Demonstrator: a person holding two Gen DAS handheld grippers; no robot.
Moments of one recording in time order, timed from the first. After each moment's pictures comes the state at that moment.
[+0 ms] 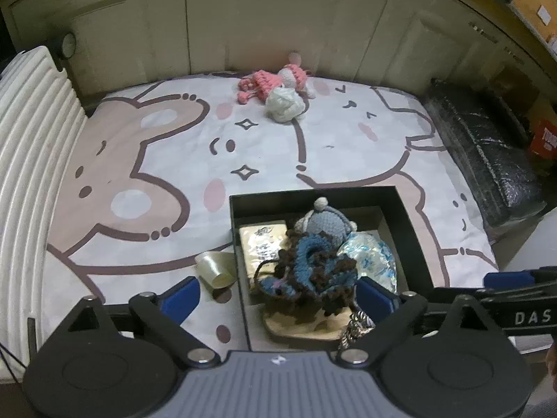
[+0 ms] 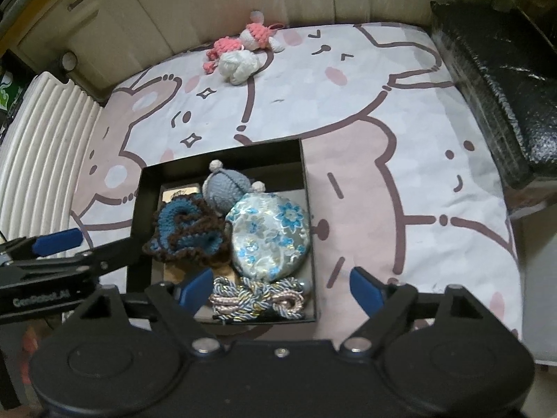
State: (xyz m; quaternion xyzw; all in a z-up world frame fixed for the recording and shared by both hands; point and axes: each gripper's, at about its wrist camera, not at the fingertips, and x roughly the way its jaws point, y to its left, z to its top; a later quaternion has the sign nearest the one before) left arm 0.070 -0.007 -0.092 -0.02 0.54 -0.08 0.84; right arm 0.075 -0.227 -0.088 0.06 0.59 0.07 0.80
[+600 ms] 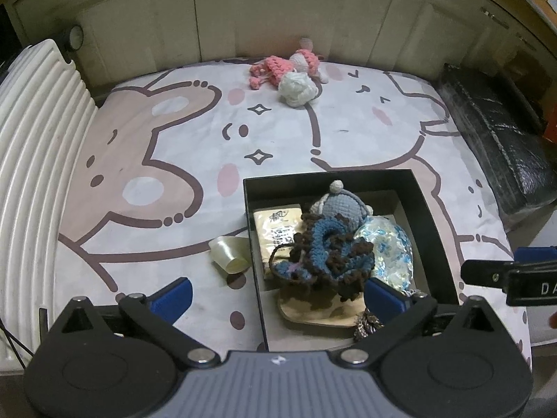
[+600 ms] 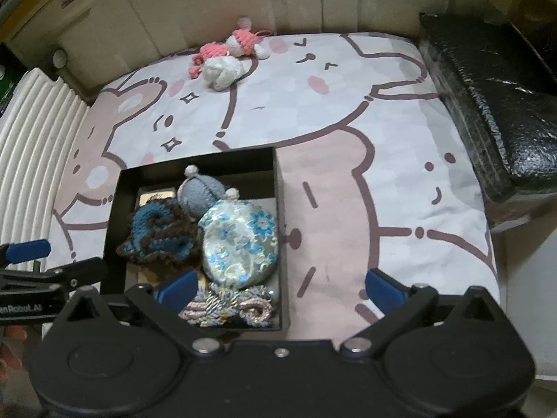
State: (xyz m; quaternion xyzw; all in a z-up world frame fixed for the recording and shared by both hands) left arm 0.068 -0.007 -0.099 0.00 0.56 -0.06 0.83; right arm 0.078 -0.242 -0.091 0.04 0.58 0.06 0.81
